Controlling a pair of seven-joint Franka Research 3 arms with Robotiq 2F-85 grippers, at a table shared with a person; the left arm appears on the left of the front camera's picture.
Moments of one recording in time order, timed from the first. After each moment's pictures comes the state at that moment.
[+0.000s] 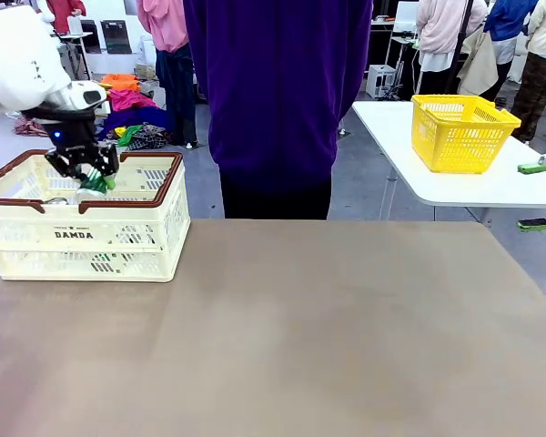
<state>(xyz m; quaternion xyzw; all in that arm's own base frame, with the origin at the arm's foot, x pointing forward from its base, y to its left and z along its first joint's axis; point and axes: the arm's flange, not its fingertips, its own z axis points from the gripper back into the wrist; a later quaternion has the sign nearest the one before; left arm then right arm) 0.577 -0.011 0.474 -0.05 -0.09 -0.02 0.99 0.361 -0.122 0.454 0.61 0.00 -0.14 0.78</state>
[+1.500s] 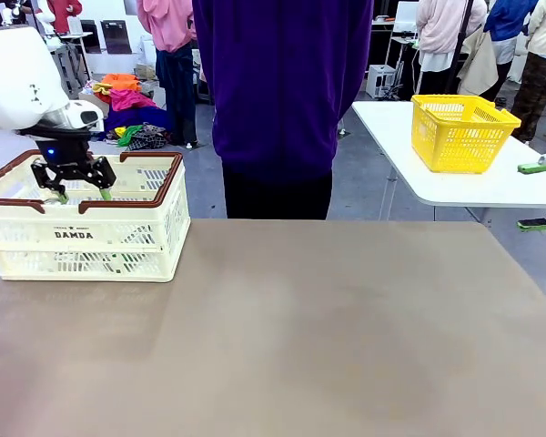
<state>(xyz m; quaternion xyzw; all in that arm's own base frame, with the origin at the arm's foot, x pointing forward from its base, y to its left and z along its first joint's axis) 0.561 -0.006 0.461 -0.01 -0.09 -0.01 1.00 0.361 -0.122 0.454 0.61 0.00 -0.14 0.78</state>
